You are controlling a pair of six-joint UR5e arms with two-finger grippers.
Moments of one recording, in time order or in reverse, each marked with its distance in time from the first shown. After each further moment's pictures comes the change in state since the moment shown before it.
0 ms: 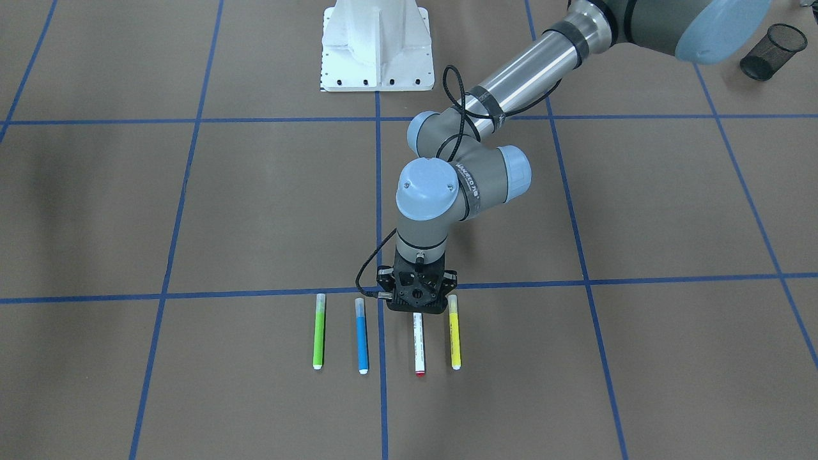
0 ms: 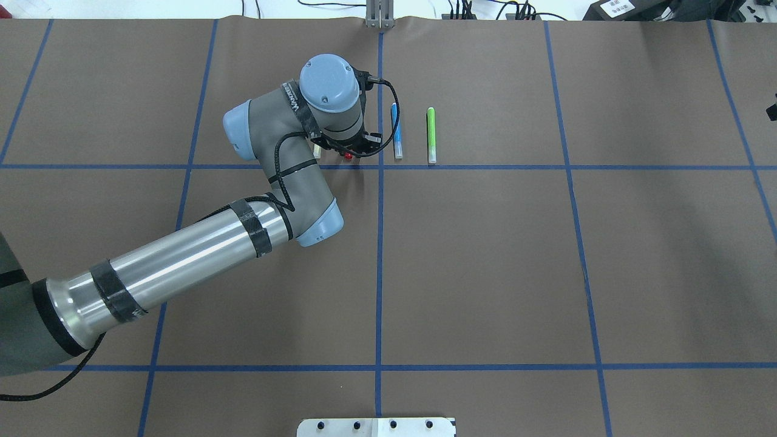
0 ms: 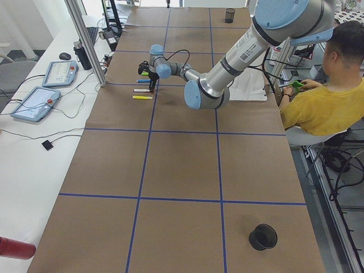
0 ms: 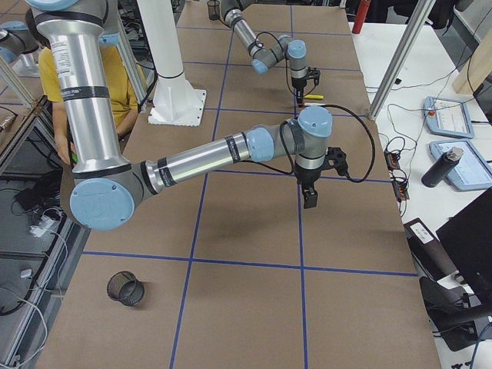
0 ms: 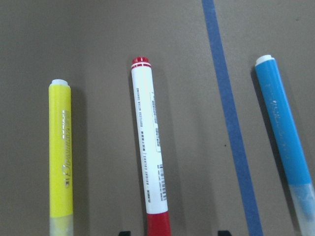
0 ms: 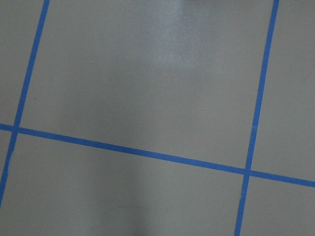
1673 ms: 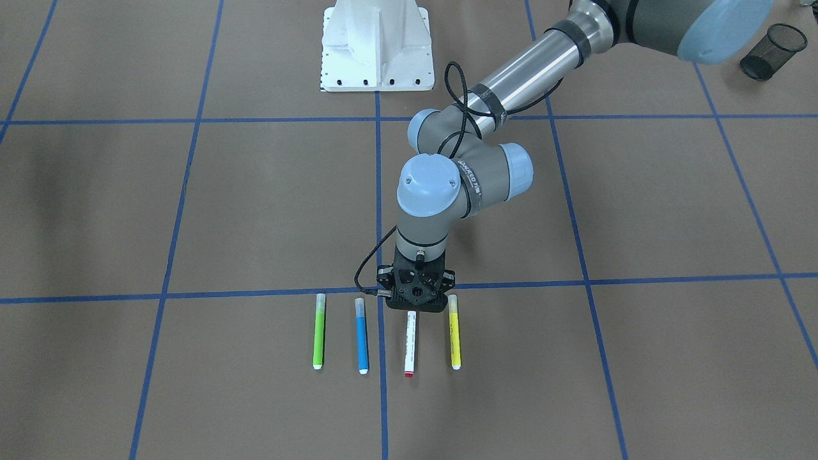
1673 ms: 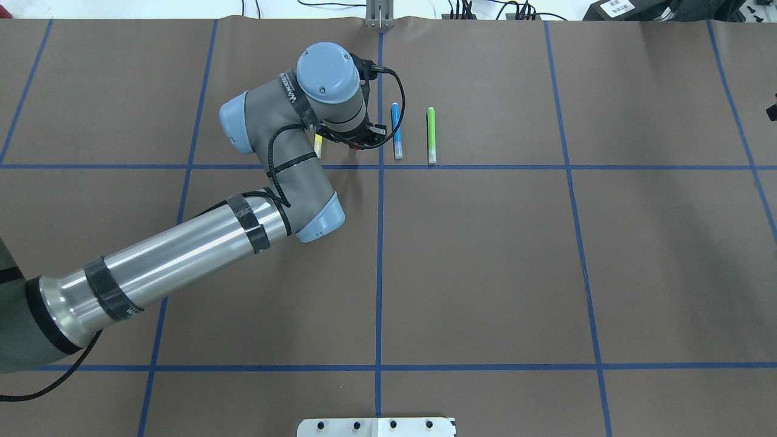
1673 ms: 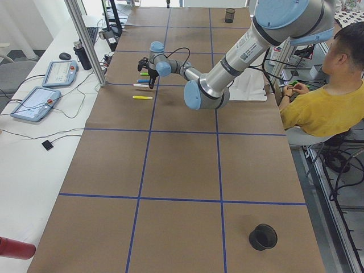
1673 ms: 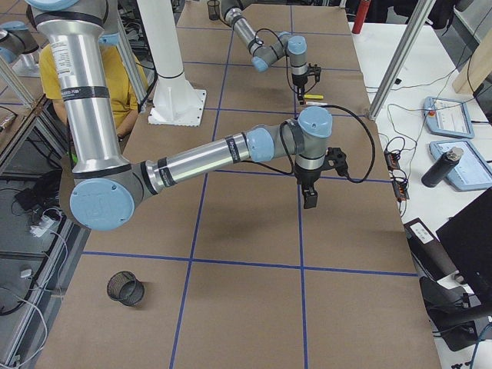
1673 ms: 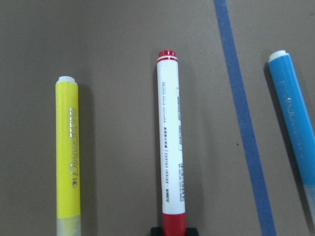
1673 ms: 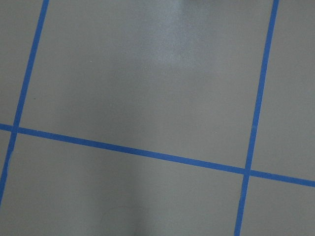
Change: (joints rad) left arm -0.013 0.007 -0.076 0.007 -0.007 0.001; right arm 0.000 0.000 -0.002 0.000 0.000 0.000
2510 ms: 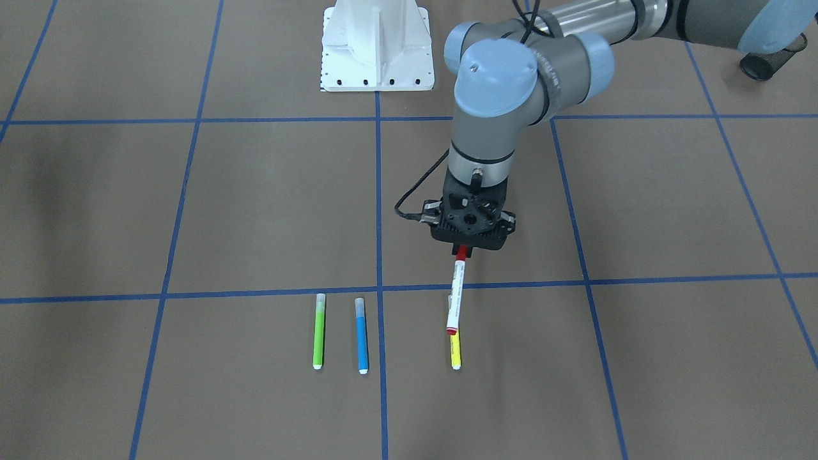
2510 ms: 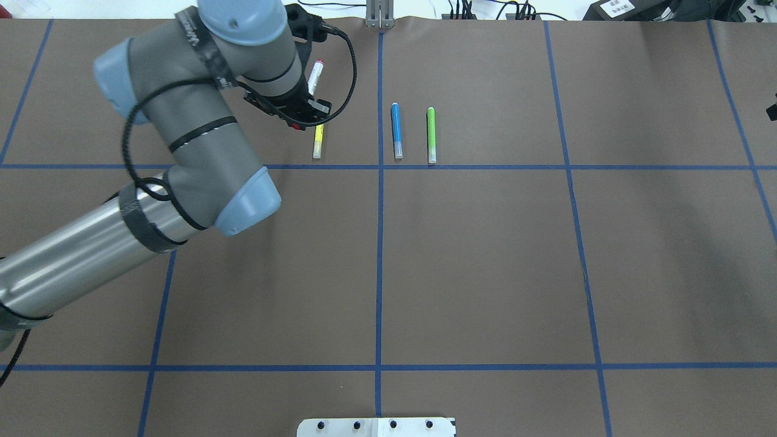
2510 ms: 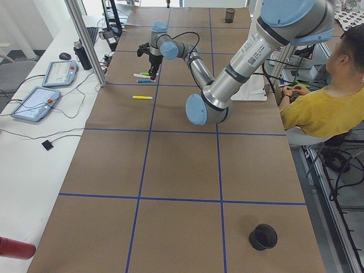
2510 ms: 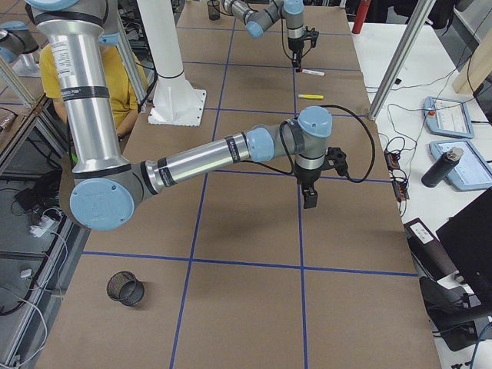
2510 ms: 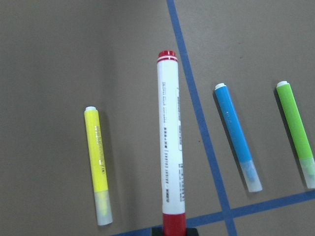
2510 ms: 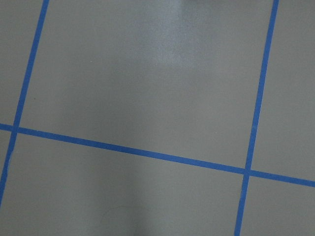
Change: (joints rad) left arm -0.114 0.200 -0.592 0.546 -0.052 0.280; right arm 0.000 0.000 0.001 0.000 0.000 0.000
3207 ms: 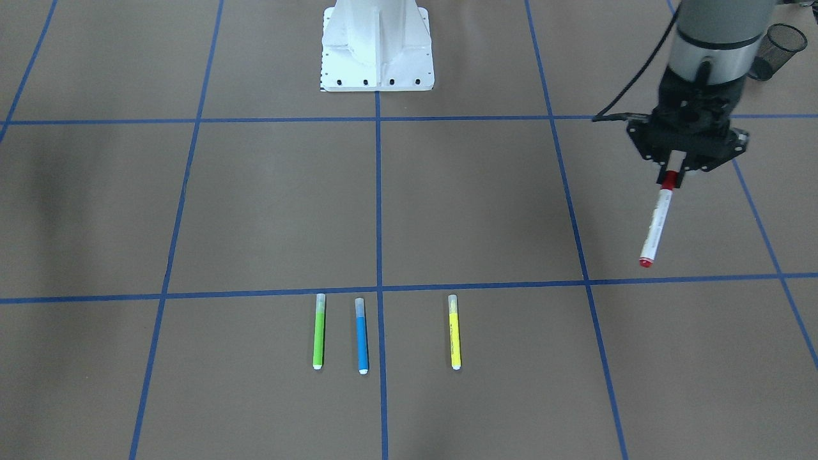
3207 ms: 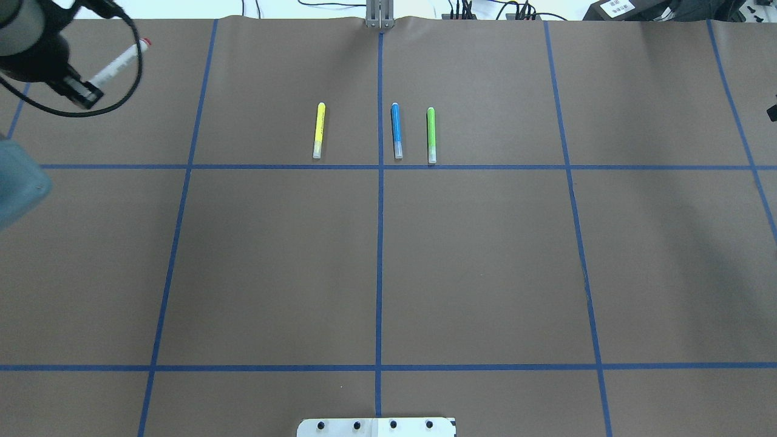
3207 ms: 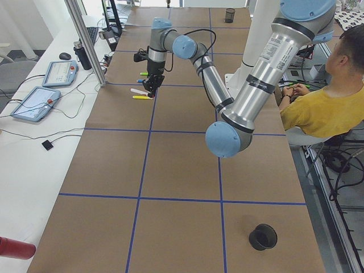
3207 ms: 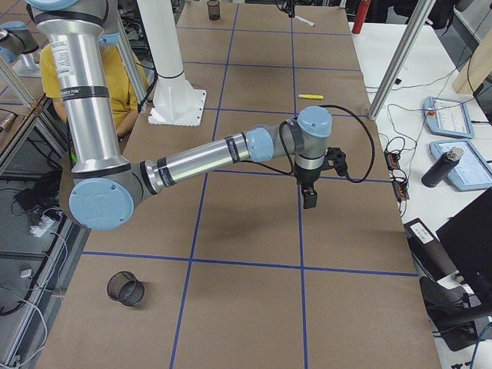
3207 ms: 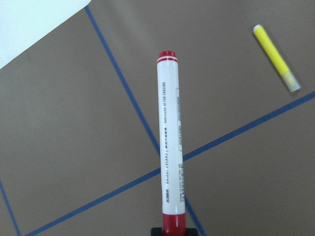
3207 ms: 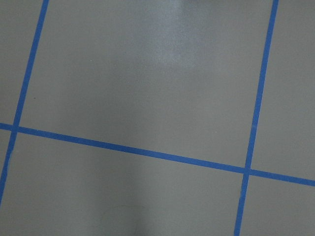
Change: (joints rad) left arm -0.283 0.348 -0.443 0.350 0.005 0.649; right arm 0.000 -0.003 0.002 0.000 0.000 0.000
